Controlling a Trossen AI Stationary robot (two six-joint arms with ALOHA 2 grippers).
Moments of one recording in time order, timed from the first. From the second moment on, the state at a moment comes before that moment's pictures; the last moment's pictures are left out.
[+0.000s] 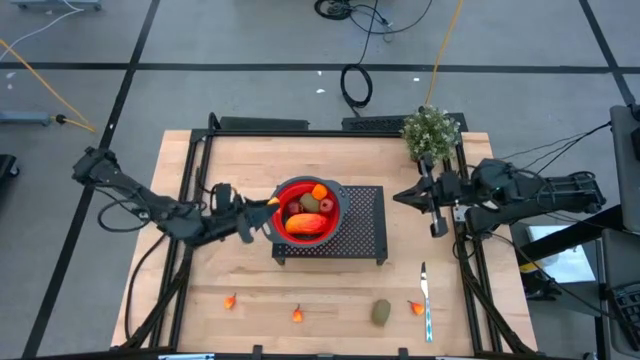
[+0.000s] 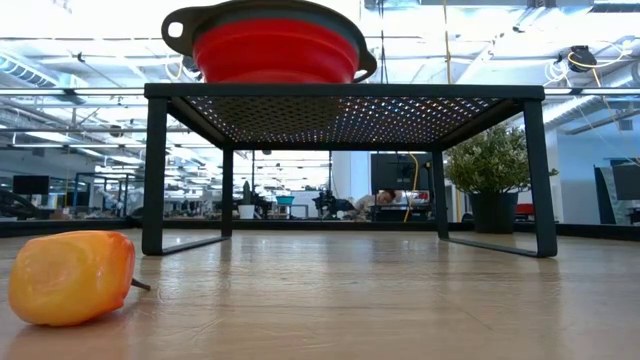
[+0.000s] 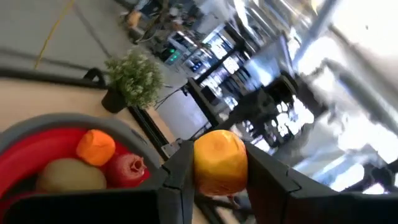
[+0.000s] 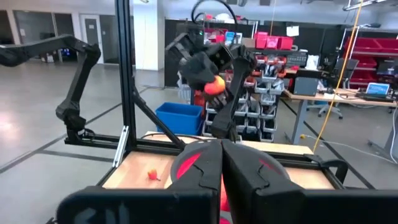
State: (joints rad) left arm -0.51 1.07 0.85 0.25 -0.91 -0.86; right arm 0.08 0.70 0.78 0.00 -0.05 -0.03
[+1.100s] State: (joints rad) left arm -0.26 1.12 1.07 -0.24 -0.72 -1.38; right arm 0.08 0.69 0.78 -0.03 -0.05 -0.12
